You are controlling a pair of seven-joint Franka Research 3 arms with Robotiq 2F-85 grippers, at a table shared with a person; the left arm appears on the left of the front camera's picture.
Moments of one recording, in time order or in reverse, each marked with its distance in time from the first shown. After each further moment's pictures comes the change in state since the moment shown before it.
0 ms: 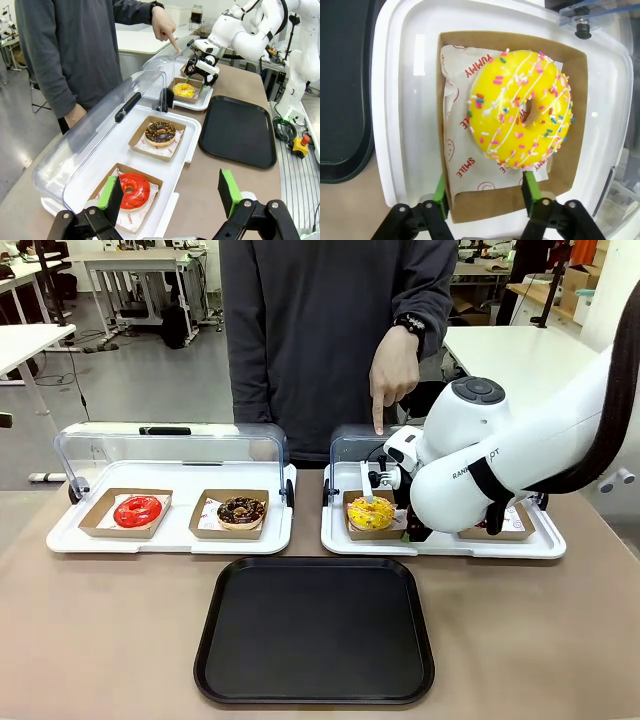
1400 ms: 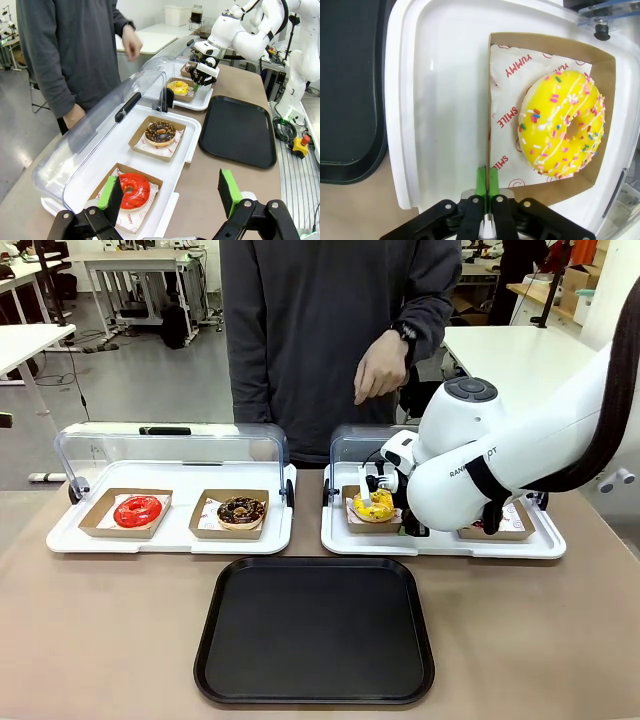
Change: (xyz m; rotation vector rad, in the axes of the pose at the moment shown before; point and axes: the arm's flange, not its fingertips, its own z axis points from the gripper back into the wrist) left arm 0.000 0.000 0.000 0.000 0.000 0.000; right arm 0.003 0.005 -0.003 0.053 0.024 -0.005
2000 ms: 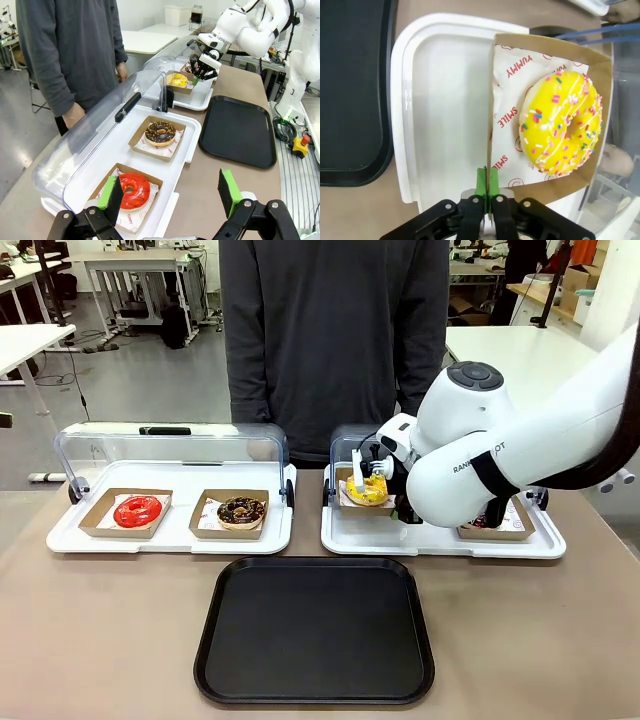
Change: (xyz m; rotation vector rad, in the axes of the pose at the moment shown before) left arm 0.000 0.000 0.000 0.000 0.000 0.000; right arm 0.019 0.001 0.039 -0.093 -0.033 -0.006
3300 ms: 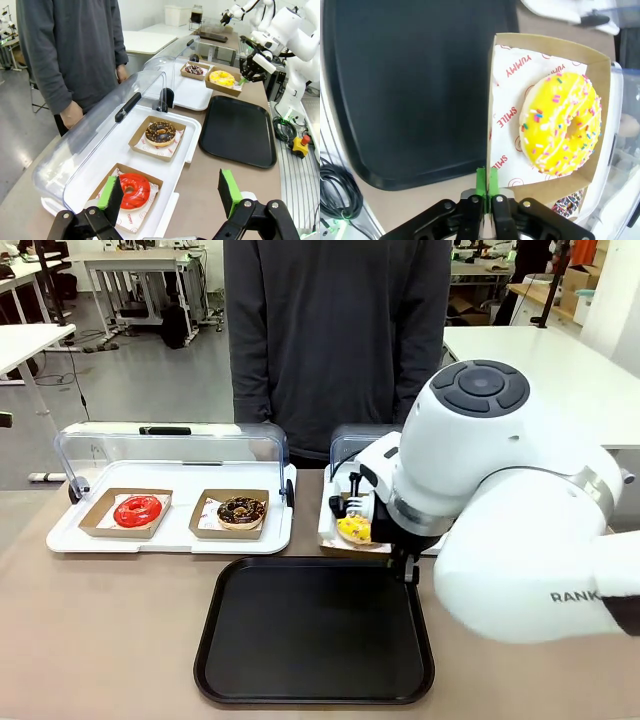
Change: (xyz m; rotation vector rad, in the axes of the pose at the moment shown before) left arm 0.000 0.000 0.000 0.000 0.000 -0.001; right arm 0.070 0.158 0.113 -0.013 0.089 -0.105
